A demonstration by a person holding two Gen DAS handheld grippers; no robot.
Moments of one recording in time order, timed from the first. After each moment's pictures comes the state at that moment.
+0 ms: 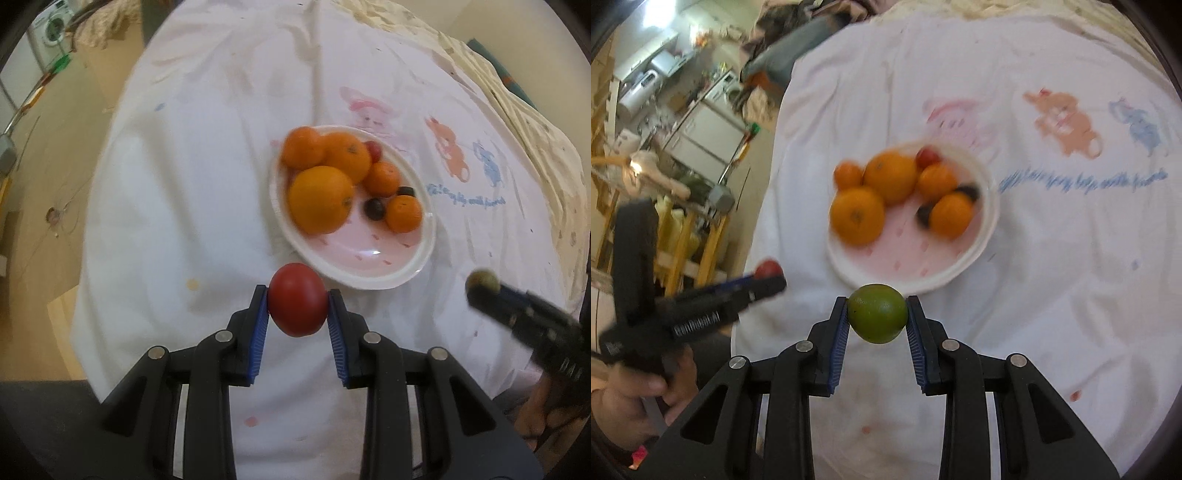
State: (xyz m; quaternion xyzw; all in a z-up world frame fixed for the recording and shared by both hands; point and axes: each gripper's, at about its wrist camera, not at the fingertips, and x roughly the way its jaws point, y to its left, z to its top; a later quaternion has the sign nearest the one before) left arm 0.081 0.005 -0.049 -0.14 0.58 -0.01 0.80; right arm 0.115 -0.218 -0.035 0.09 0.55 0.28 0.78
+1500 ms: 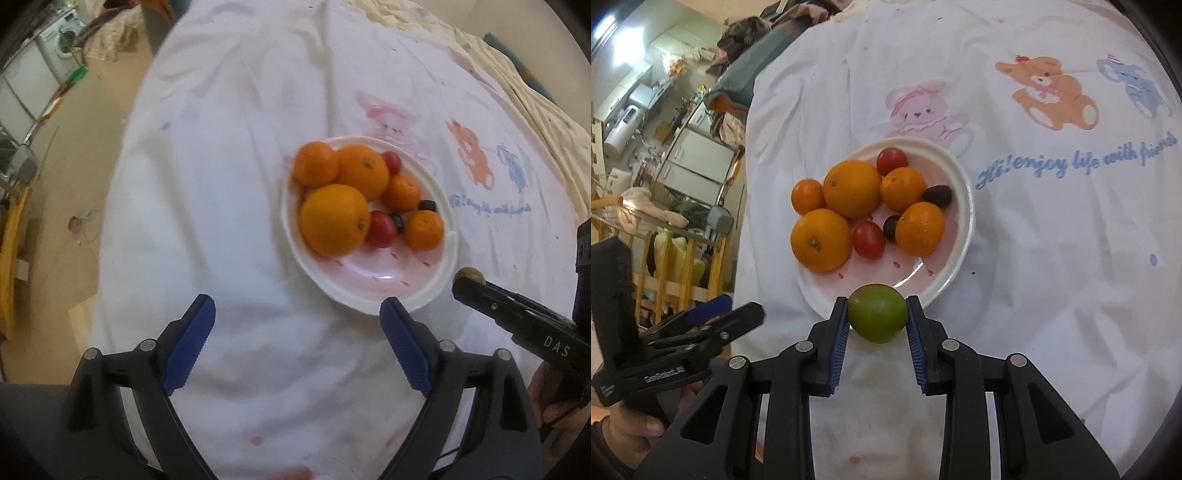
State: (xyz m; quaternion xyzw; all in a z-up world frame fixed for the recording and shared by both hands) left arm 0.100 0.000 -0.053 -0.11 0.58 0.05 0.80; right arm 0.150 -0.206 -0.084 0.13 0.59 0.26 0.75
